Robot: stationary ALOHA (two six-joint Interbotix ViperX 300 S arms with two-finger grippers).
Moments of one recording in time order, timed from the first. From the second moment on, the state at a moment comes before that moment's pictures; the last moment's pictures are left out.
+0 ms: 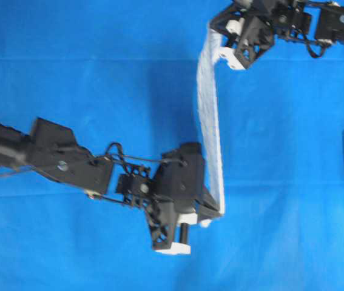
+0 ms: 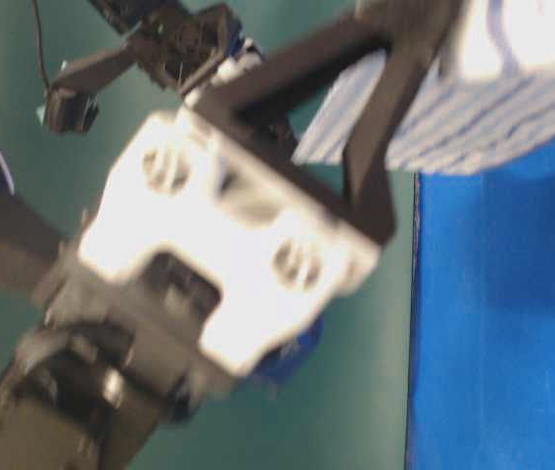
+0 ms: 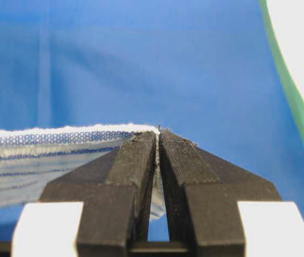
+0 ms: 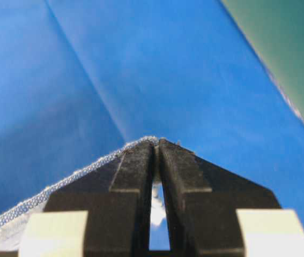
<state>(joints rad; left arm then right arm) -0.25 0.22 0.26 -0.02 0.04 -0.17 -0.45 -0.19 0.65 -0.42 0.20 0.45</state>
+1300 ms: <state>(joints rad) -0.26 0.17 0.56 -0.03 -0.20 -0.24 -0.44 0.07 0.53 -0.42 0.10 0.43</state>
